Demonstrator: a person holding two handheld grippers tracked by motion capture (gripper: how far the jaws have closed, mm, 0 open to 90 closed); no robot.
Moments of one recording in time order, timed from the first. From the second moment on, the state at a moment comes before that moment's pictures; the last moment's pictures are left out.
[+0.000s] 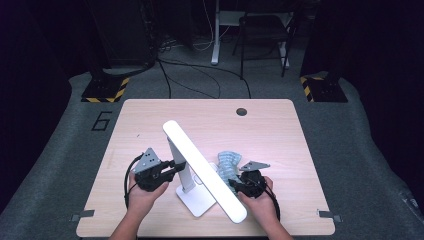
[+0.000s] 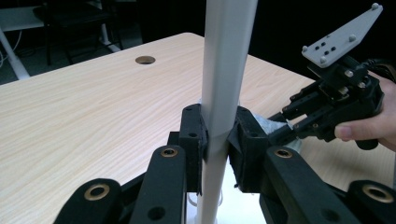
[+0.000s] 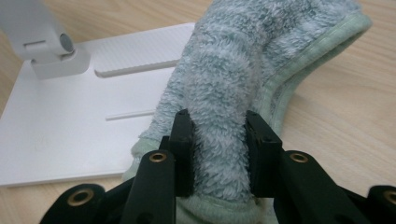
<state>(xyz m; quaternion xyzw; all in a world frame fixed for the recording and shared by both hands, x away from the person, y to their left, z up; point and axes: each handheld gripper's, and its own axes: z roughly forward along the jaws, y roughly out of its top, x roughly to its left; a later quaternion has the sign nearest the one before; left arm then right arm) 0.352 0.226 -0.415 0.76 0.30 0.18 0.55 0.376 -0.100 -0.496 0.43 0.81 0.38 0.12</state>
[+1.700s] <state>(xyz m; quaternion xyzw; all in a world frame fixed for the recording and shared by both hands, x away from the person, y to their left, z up) 0.351 0.223 -0.418 0.76 0.29 0.14 0.56 0.382 -0.031 -0.488 0.35 0.83 0.43 0.11</state>
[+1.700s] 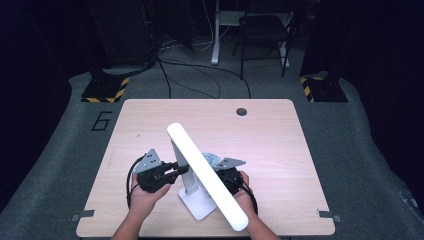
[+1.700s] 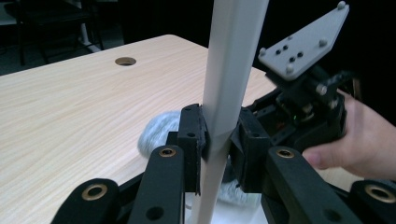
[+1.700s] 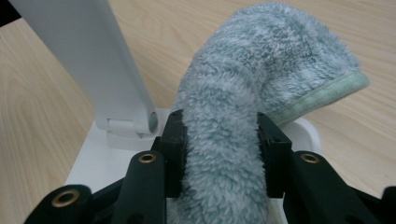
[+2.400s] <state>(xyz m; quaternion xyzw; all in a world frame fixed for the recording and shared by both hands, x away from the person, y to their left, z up) 0.348 0.222 -0.417 0.76 0.30 0.14 0.56 0.400 -0.037 -0.500 0.36 0.83 0.40 0.17</state>
